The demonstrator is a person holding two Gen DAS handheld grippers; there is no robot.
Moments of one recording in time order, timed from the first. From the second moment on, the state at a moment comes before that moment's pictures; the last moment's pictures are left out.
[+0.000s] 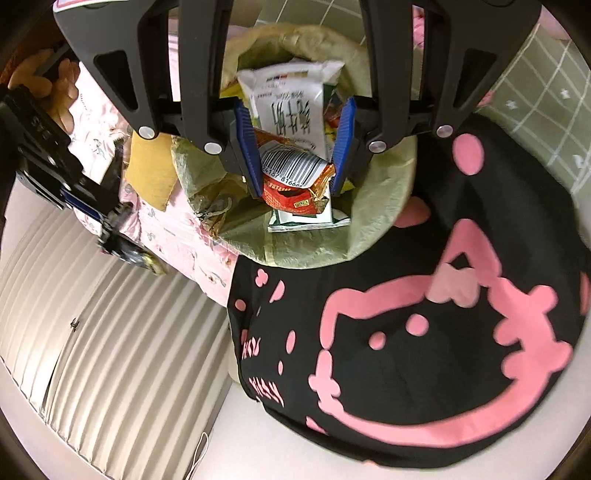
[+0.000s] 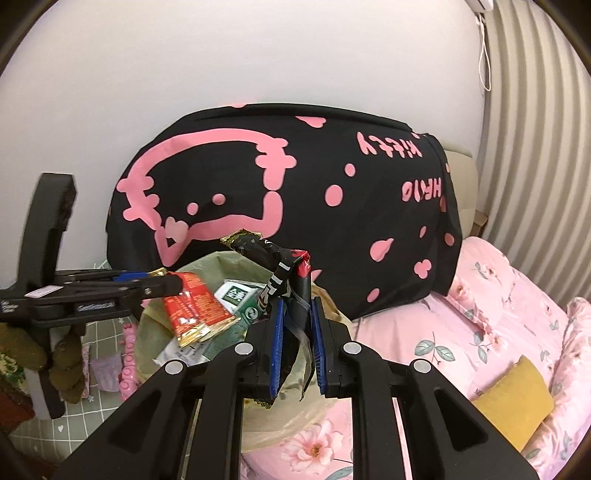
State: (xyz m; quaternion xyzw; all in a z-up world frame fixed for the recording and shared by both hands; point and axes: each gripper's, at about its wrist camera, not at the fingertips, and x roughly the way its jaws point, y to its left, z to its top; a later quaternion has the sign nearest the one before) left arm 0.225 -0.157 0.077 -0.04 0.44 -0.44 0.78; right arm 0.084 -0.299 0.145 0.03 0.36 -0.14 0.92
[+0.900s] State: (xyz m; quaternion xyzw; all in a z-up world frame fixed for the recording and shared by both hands) left arm 0.205 -0.016 0.048 -0.08 0.46 -0.27 0.84; right arm 0.153 -0.292 0.093 0.05 0.40 -0.10 0.91
